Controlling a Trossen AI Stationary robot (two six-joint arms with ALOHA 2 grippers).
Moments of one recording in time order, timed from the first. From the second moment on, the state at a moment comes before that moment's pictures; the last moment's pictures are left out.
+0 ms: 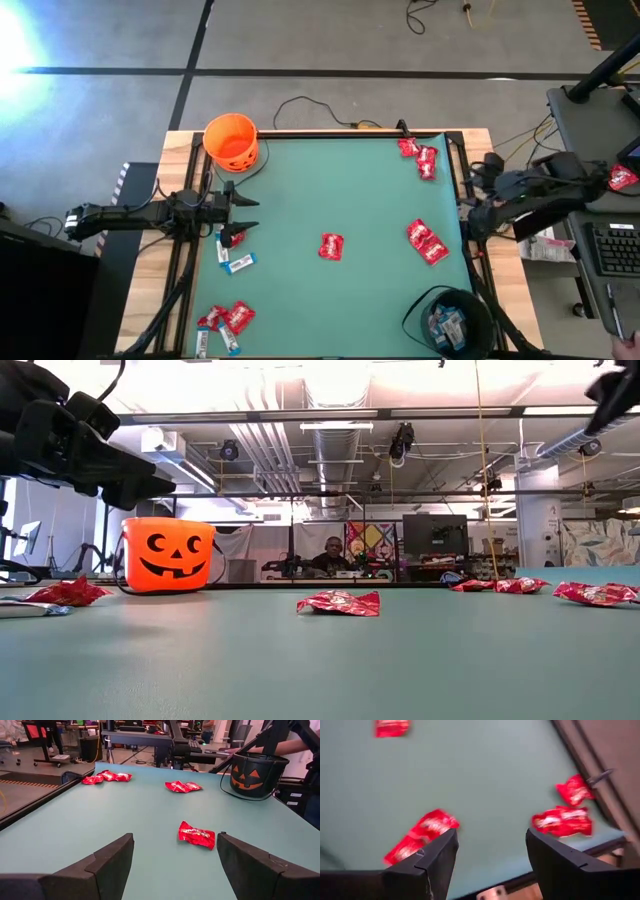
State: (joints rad) left arm 0.07 0.19 0.02 0.02 0.00 -0.07; right arm 0.24 0.55 1.05 -1.52 0.34 0.39
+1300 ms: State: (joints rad) left arm 0.07 0.19 0.02 0.02 0.00 -0.07; right arm 0.24 1.14 0.84 -0.70 0.13 0.53
